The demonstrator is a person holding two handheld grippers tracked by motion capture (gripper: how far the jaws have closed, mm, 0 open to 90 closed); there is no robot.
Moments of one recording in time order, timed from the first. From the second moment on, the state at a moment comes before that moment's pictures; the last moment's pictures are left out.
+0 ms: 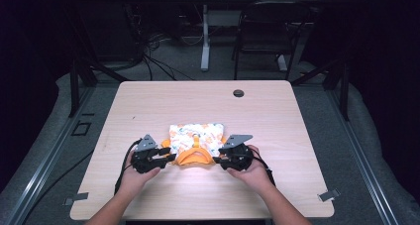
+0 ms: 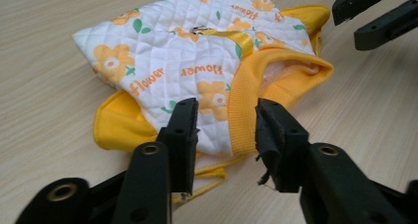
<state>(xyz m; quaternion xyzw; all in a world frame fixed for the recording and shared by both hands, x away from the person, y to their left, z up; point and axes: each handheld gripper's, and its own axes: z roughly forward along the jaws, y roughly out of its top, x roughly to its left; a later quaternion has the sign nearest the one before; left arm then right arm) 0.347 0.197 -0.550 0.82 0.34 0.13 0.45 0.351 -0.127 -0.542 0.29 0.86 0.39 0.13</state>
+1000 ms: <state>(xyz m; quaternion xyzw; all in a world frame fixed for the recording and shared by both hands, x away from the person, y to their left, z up) 0.317 0.215 -0.558 0.83 0.36 0.10 0.41 0.319 -0.131 -0.552 0.28 0.88 0.37 0.11</state>
